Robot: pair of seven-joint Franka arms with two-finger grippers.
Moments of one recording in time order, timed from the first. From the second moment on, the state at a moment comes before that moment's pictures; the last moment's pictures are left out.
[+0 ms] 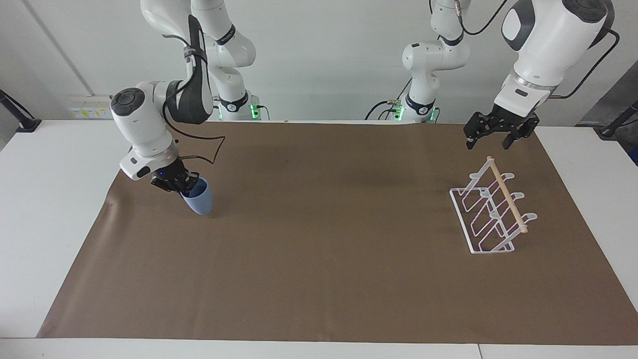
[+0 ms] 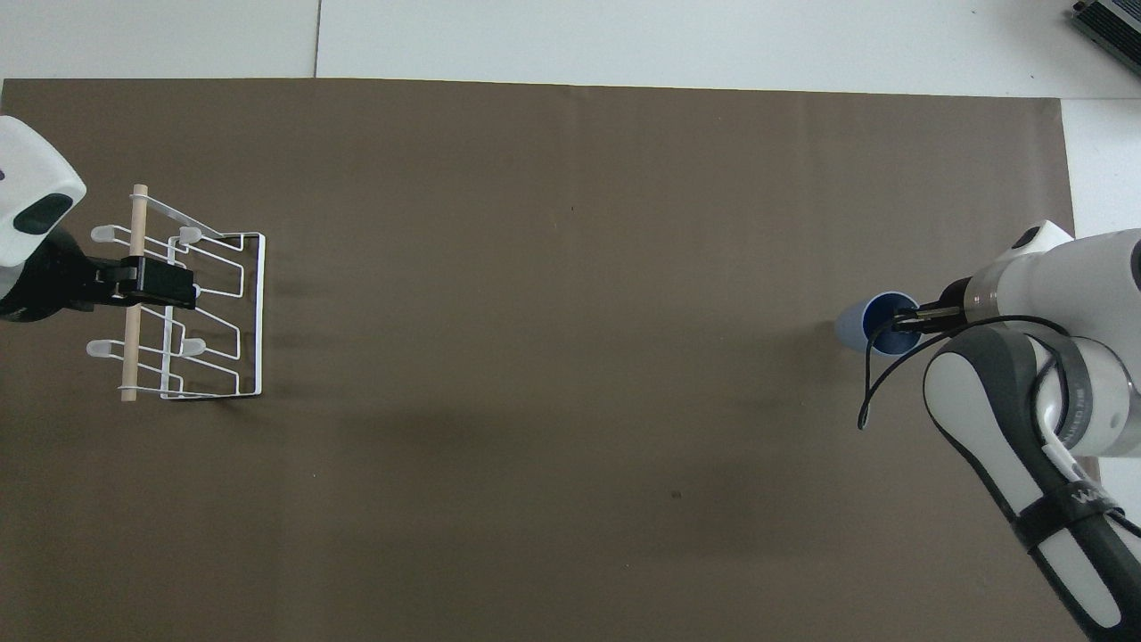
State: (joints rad) left arm 0.05 -0.06 -0.16 -1.71 -0.02 1.67 -0.07; right arm -0.04 0.08 -0.03 -2.01 0.01 2.11 -0.12
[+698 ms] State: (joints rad) left arm 0.05 -0.06 -0.16 -1.71 -0.02 1.67 -0.07; right arm -0.03 0.07 0.00 -1.71 0.01 1.74 -0.12
